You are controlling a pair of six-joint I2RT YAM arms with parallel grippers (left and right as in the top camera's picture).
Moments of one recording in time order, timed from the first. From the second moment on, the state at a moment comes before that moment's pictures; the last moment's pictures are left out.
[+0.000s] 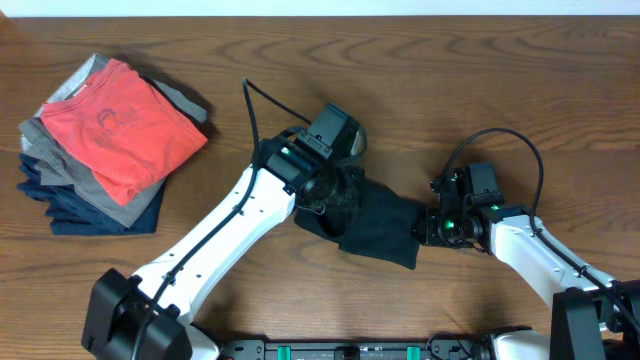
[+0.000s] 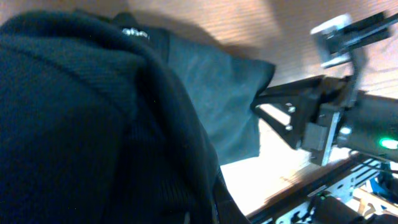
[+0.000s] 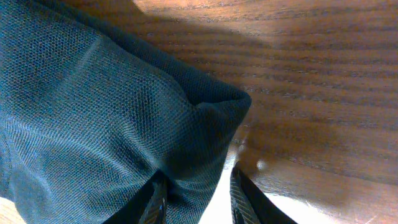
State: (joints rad) left arm -0.66 1.60 1.33 -0.92 0.31 -0.54; right arm 0.17 1.46 0.59 -0.45 -0.37 0.27
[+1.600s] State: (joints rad) left arm -0.40 1.48 1.39 -1.02 0.20 -0.49; right arm 0.20 1.37 0.97 -0.78 -0.42 0.17
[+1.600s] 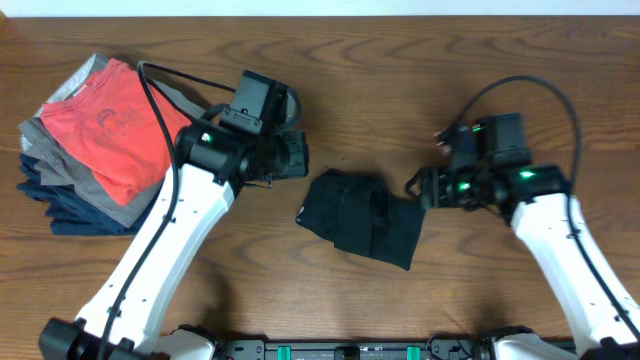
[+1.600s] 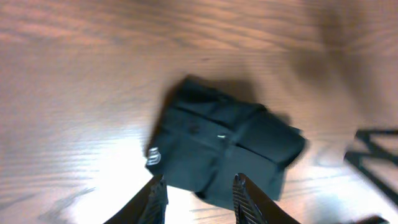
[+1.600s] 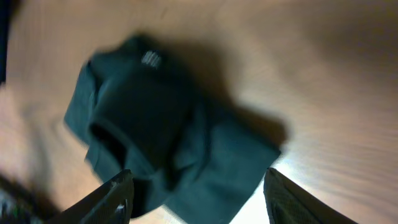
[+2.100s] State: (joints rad) left arm -0.39 1.53 1.38 -1.06 0.20 -0.49; right arm 0.42 1.53 0.87 -0.52 -0.37 0.35
